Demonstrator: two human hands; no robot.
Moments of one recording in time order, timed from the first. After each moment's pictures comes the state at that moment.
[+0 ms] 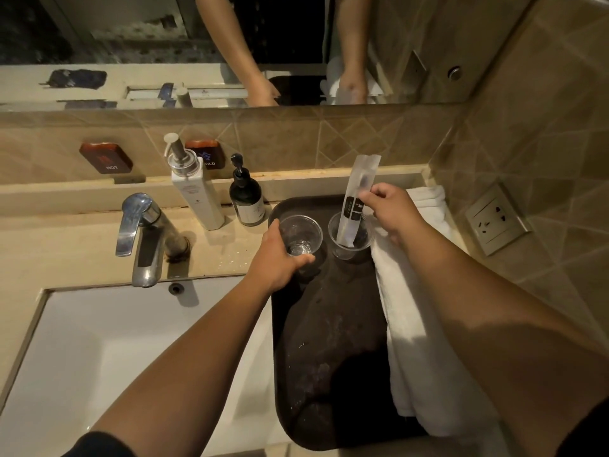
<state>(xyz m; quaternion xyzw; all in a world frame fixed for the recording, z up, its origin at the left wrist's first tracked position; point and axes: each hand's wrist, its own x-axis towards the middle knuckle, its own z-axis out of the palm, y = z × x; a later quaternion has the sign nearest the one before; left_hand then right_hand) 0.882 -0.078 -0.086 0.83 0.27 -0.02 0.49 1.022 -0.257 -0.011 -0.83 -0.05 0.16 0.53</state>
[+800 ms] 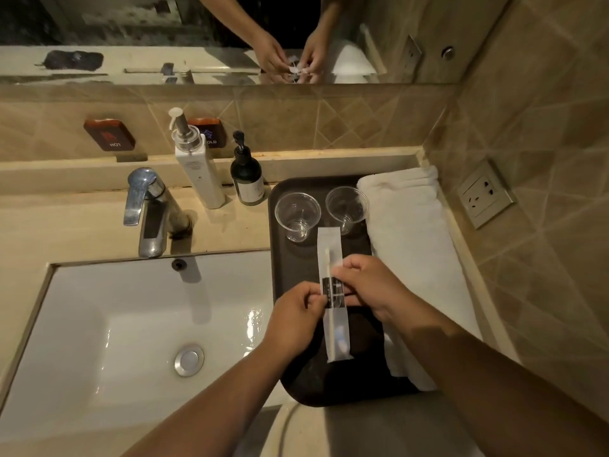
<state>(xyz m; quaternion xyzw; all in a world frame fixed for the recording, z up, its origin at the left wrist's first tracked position) 0.758 -0.165 -0.073 0.81 0.22 -0.04 0.54 0.872 -0.291 -0.047 -0.74 0.00 0.38 0.55</state>
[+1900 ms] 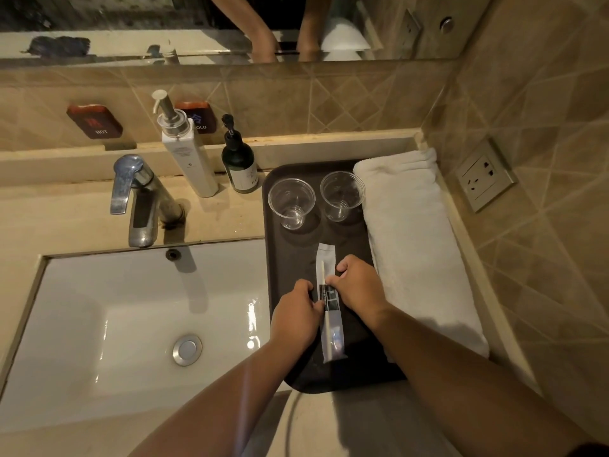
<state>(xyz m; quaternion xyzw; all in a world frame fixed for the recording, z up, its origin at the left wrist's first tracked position) 0.763 -0.185 -0.129 0.87 0.27 -0.08 0.39 0.861 -0.290 -0.114 -0.94 -0.06 0.20 0.28</state>
